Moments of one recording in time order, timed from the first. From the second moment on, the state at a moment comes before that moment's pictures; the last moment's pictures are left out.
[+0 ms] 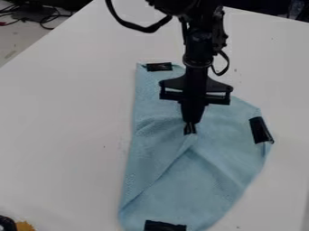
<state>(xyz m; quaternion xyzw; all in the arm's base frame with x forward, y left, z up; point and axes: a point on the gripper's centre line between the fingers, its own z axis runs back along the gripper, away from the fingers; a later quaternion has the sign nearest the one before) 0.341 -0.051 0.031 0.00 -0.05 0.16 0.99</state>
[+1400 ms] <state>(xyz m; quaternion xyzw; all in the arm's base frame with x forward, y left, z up) 0.262 0.101 0.073 -0.07 -0.10 0.32 0.94</state>
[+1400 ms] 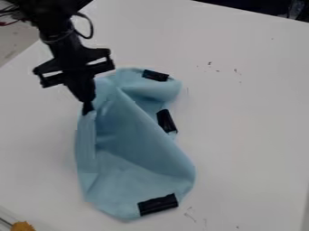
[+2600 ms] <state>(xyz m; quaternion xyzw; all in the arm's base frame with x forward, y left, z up) 0.204 0.176 0.039 0.00 -0.12 0.30 0.95</state>
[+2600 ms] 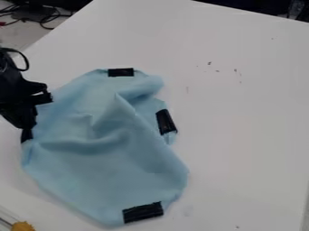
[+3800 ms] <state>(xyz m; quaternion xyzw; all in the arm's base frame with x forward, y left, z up) 0.219 0.167 0.059 0.02 -0.10 0.19 0.98</state>
